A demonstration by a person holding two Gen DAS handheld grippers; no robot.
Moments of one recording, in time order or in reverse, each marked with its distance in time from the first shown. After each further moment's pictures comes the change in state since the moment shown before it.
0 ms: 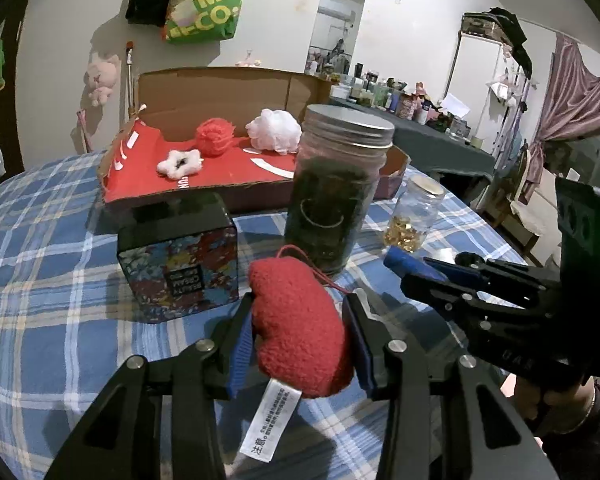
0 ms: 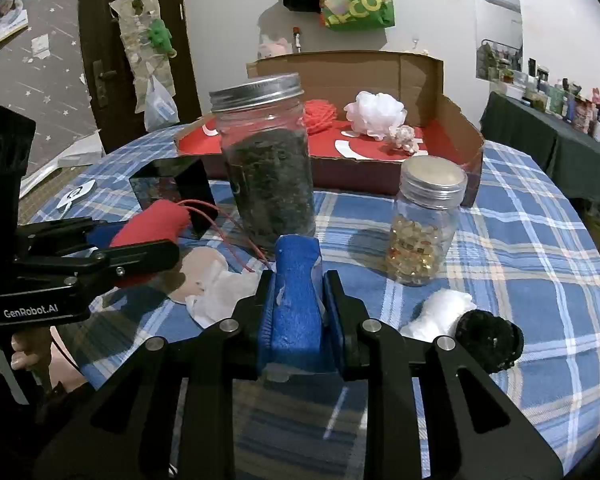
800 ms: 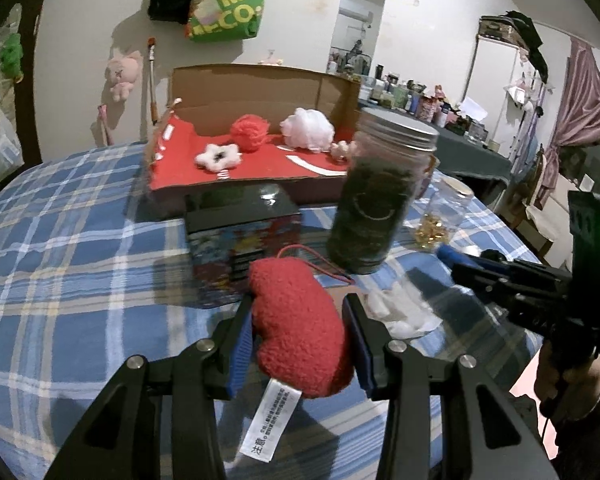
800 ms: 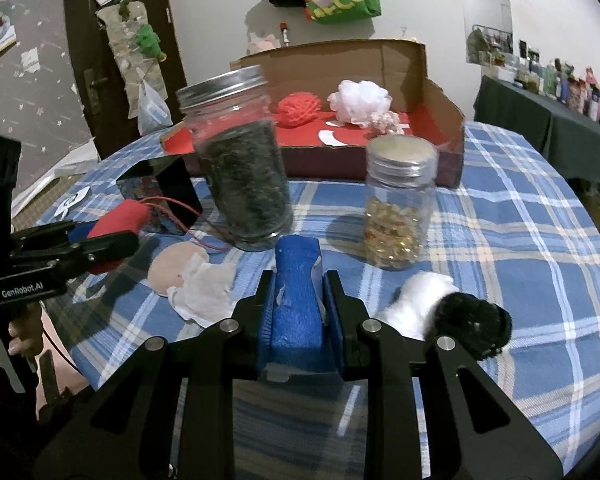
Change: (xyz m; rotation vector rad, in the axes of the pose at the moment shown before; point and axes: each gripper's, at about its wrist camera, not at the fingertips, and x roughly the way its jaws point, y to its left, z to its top) left arm -0.016 0.032 -0.009 -0.037 0.000 0.062; right arm -0.003 -0.025 -0.007 0.067 0.017 0.008
